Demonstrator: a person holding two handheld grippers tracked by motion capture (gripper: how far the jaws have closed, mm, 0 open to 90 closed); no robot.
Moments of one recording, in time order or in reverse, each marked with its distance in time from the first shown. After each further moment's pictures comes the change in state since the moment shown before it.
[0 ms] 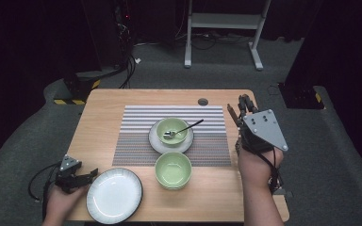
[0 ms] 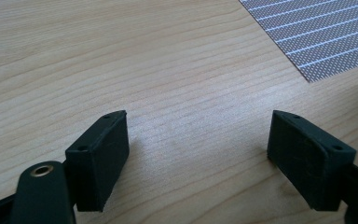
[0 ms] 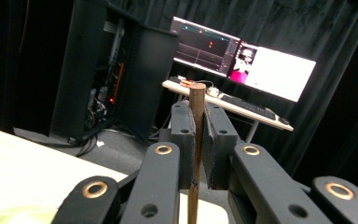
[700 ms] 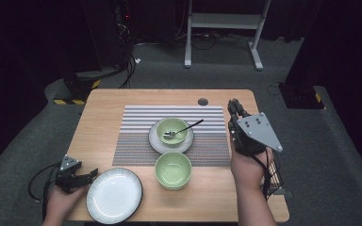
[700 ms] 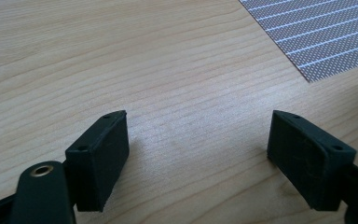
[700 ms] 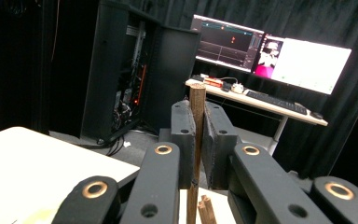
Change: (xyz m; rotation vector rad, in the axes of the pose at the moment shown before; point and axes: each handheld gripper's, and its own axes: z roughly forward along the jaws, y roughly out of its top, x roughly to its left) left arm 0.000 0.000 0.000 0.000 0.001 0.001; right arm 0.013 -0.011 0.004 0.006 0.090 0.068
